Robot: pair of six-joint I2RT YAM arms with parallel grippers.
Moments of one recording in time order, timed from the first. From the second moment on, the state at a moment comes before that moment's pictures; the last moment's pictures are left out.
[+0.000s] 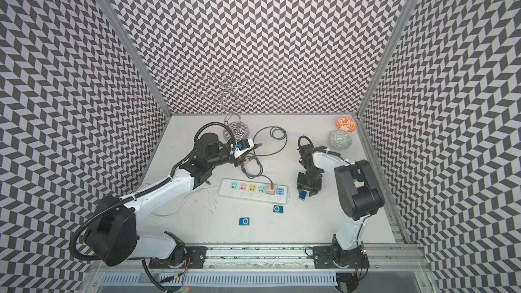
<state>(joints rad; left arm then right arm) -0.54 1.39 0.90 0.26 0.51 0.62 0.29 1.79 1.08 -1.00 -0.22 0.51</state>
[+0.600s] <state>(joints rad) -0.53 1.39 0.90 0.26 0.51 0.62 0.29 1.80 1.10 -1.01 -0.24 0.52</state>
